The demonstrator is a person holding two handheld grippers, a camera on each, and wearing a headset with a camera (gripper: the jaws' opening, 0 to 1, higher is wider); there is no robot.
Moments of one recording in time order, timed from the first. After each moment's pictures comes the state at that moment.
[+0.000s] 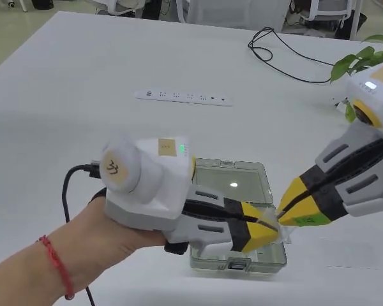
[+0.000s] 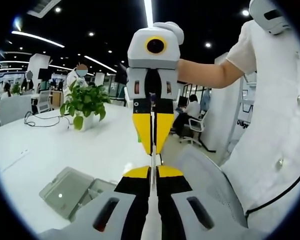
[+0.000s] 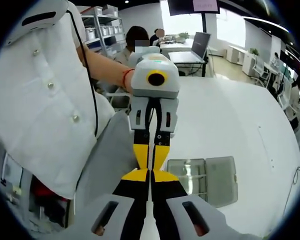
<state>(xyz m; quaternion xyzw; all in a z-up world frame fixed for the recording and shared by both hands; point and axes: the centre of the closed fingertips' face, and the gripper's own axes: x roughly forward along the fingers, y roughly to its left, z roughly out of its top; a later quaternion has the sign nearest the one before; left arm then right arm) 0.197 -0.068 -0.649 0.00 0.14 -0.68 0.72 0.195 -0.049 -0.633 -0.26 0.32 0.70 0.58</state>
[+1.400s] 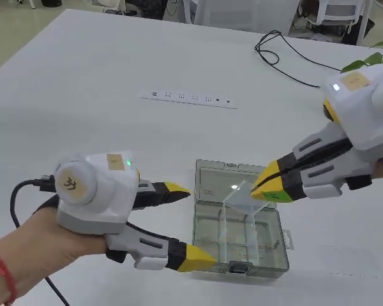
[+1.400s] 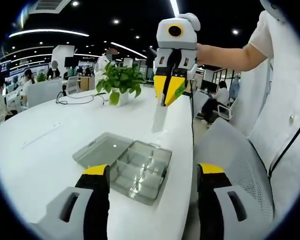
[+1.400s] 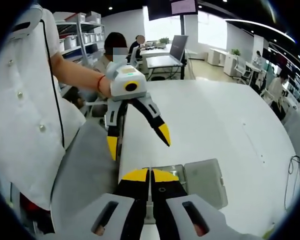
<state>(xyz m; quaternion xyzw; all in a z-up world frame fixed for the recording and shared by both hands) 0.239 0.013 -0.714 0.05 0.20 -0.58 0.79 0.253 -0.026 -0.658 -0.24 0.30 0.65 0.65</state>
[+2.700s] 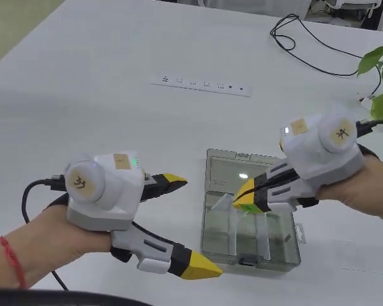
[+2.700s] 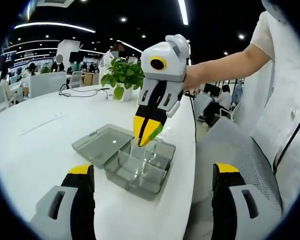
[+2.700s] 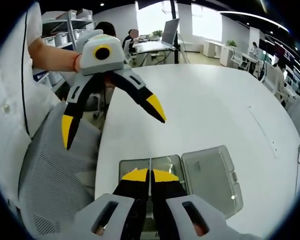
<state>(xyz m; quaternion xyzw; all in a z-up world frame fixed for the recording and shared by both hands) 0.241 0.017 -0.736 0.02 0.22 -0.57 0.79 0.275 -0.009 -0.753 -0.24 0.33 0.63 0.66</state>
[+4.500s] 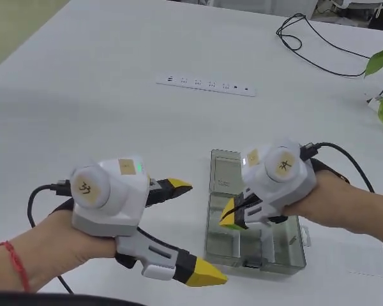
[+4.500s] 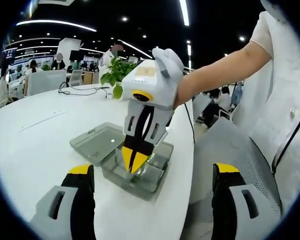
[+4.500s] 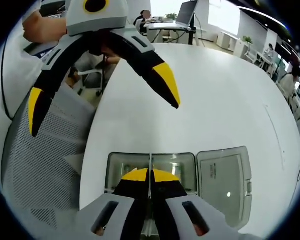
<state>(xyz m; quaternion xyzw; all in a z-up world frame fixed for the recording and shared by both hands) 0.237 0.015 -0.738 0.01 0.22 -0.57 0.79 0.271 0.009 -0.810 -0.33 0.35 0.64 0.60</state>
